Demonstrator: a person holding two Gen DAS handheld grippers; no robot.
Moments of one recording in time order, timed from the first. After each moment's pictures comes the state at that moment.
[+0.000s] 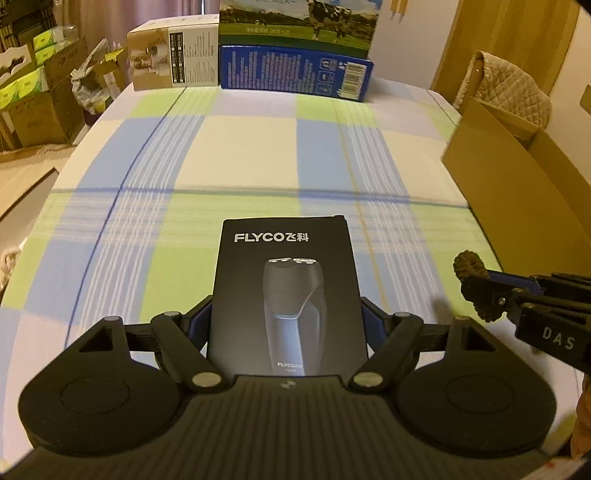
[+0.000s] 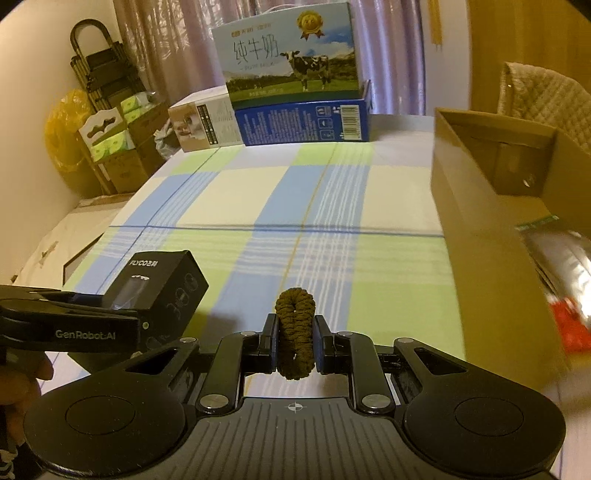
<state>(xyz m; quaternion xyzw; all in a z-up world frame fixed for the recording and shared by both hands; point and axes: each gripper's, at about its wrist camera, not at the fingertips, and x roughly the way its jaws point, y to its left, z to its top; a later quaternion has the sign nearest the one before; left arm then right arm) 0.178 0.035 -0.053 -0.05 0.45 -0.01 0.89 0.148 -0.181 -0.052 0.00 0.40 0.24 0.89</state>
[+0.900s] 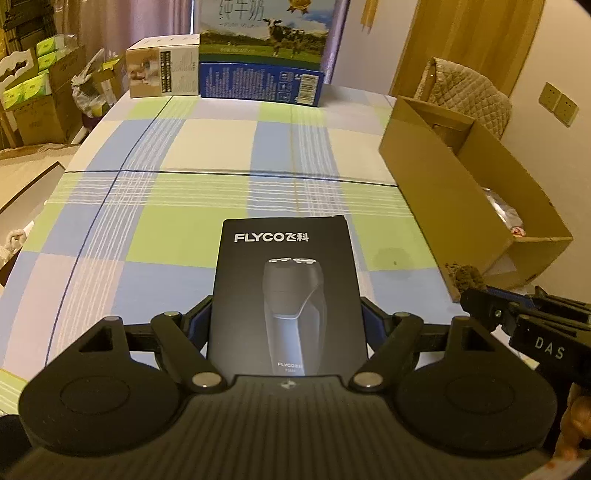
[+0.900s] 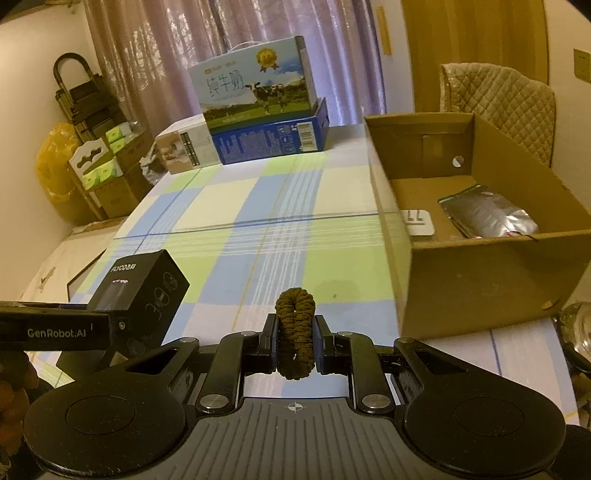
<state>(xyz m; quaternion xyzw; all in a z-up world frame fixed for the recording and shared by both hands) 0.074 -0.021 -0.001 -0.06 0.43 -0.03 0.90 0.063 -0.251 -0.017 0.04 0.38 0.20 0.90</state>
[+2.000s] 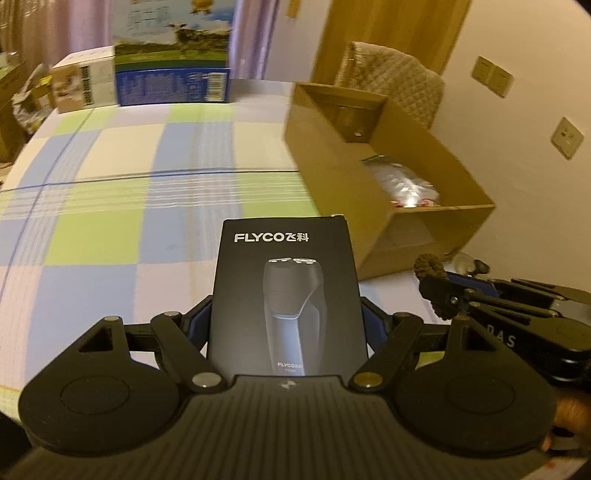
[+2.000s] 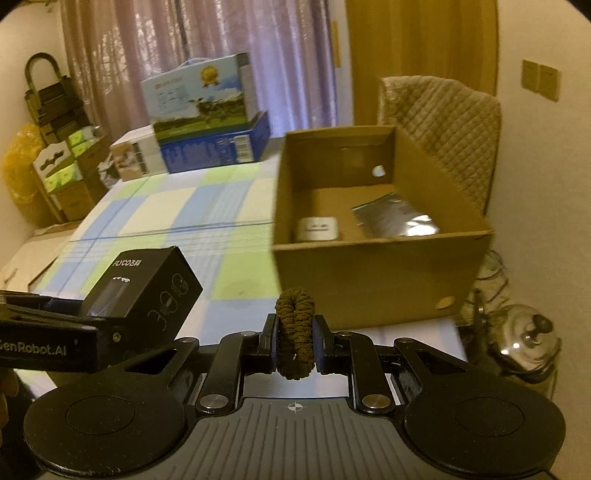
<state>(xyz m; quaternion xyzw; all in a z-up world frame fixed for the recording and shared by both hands) 0.057 -0.116 0.016 -0.05 0.43 -0.12 0.89 0.047 -0.336 0.003 0.01 0.37 0.13 0.92</state>
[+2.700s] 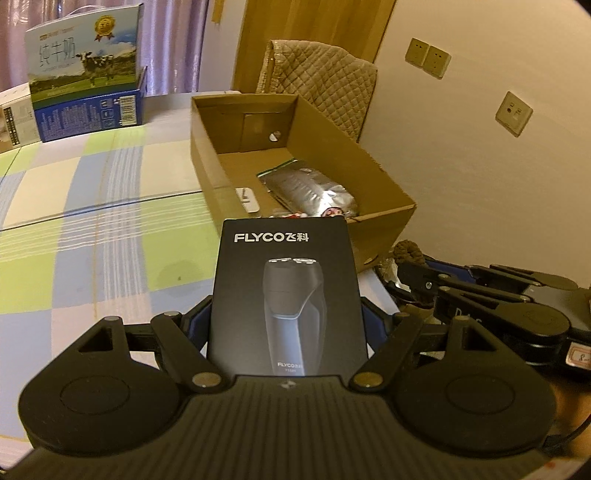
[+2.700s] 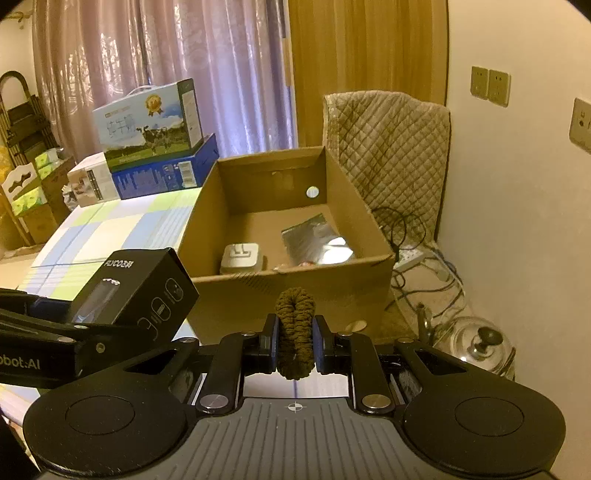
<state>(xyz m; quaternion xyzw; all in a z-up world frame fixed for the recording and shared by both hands) 0.073 -0.212 0.036 -0.02 0.42 -0.20 0.89 0.055 -0.406 0.023 0.01 0.34 0.08 0.93</state>
